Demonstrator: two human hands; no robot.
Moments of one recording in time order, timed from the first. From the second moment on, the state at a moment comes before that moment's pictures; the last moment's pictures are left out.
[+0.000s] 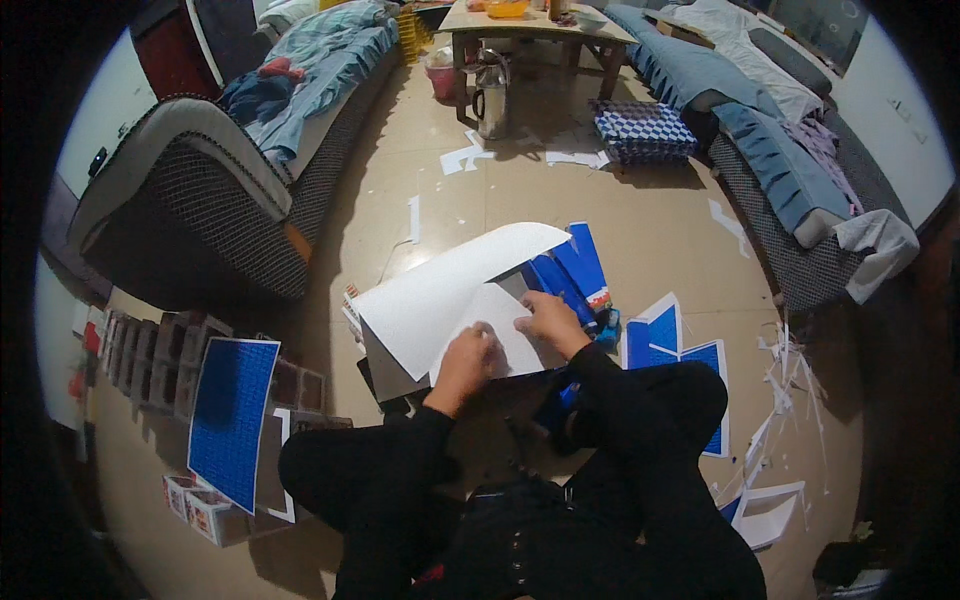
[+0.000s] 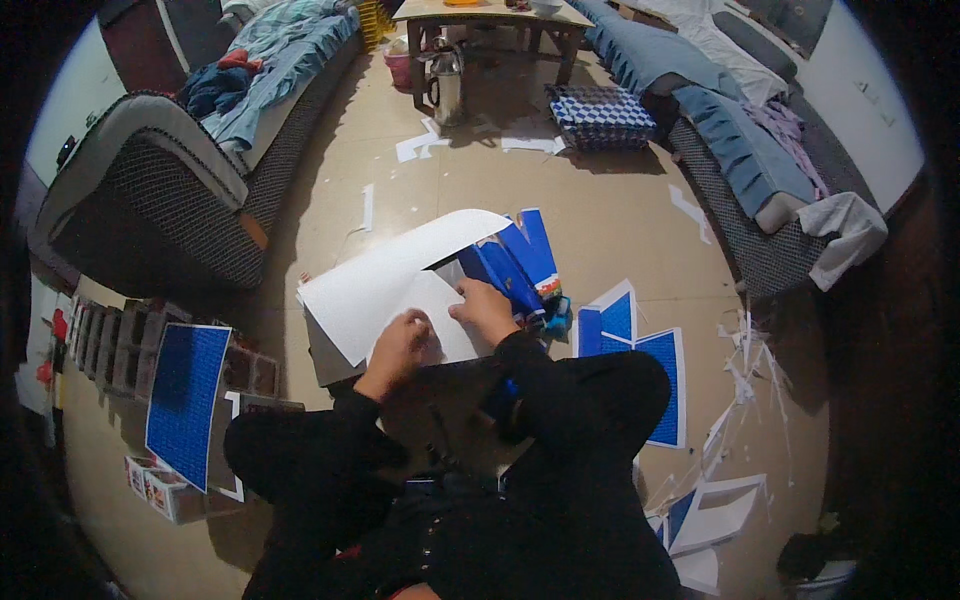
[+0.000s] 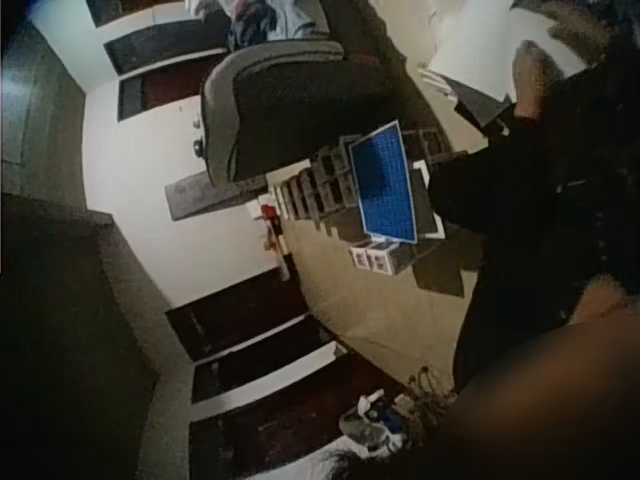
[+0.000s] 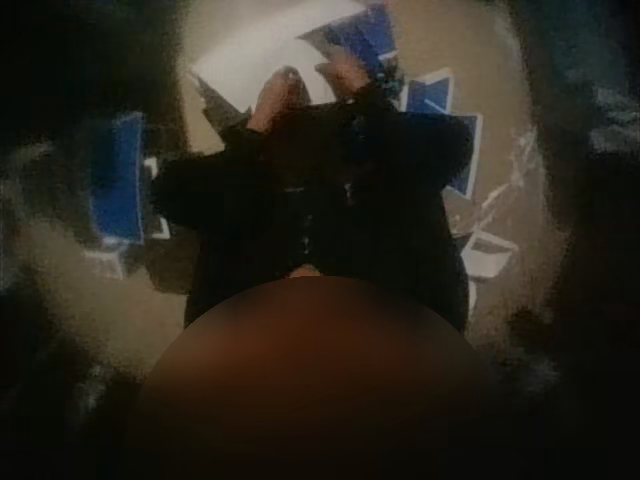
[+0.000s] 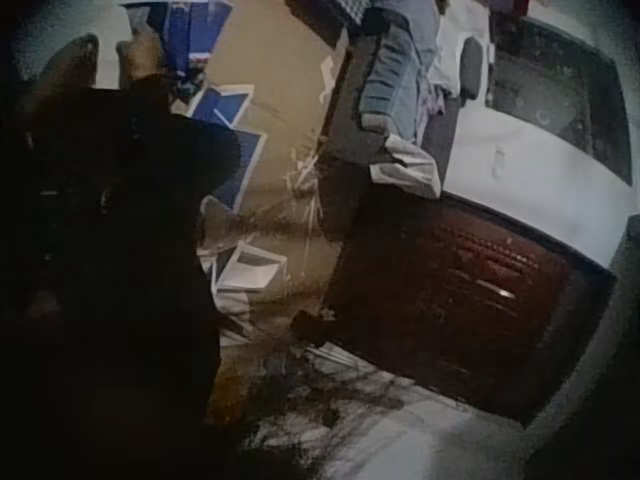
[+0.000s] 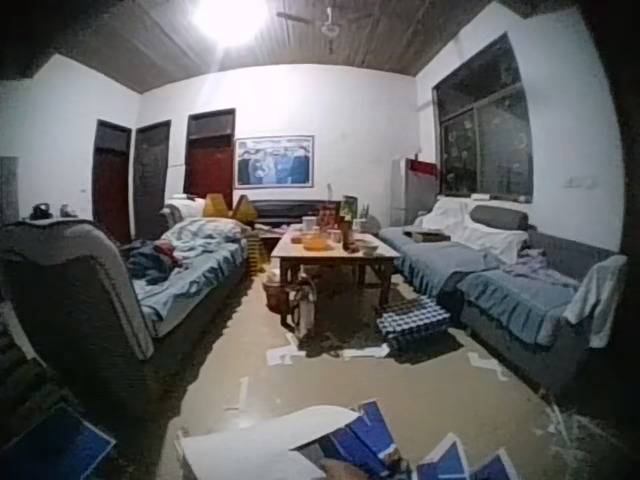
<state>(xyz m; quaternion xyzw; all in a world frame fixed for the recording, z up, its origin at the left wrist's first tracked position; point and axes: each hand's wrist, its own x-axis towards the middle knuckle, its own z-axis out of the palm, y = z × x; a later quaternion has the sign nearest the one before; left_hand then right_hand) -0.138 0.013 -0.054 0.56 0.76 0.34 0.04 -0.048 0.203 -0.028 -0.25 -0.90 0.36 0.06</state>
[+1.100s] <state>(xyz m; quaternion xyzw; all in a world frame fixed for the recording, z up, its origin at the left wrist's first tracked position) -0.237 0.091 -0.073 0.50 0.73 0.45 0.14 -0.014 0.168 -0.049 -0.17 -0.93 0.17 0.29</state>
